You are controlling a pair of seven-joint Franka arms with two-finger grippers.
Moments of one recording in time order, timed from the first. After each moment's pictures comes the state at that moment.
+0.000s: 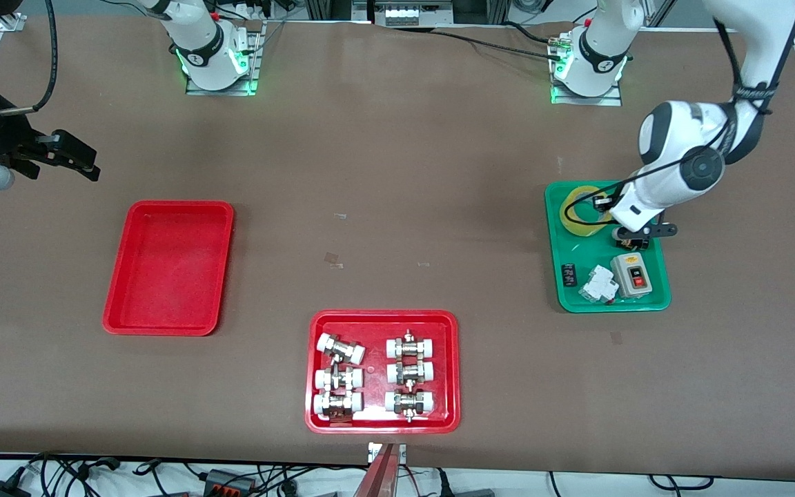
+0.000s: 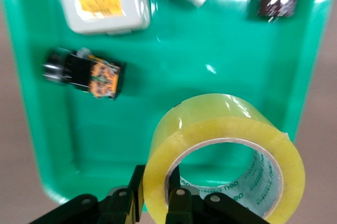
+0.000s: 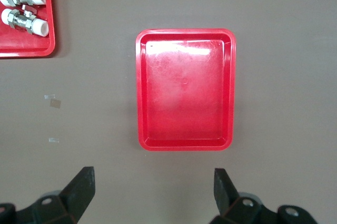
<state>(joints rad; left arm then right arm) 0.10 0.11 -0.16 -2.35 0.02 2.24 -0.17 -0.01 0.02 0.07 -1.59 -0.01 1.61 0.09</state>
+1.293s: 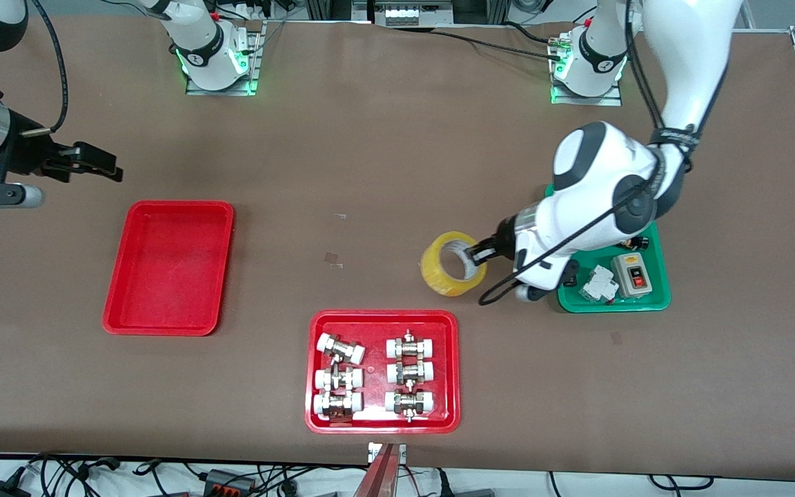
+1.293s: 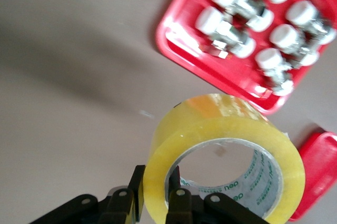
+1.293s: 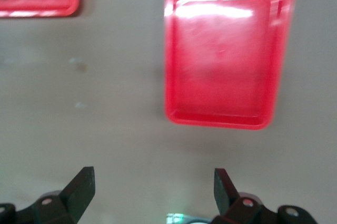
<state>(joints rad) -0.15 0.51 -0.36 -1.51 -0.33 2.09 -0.86 -0.04 0.08 0.06 -1.61 0.18 1.51 -0.01</state>
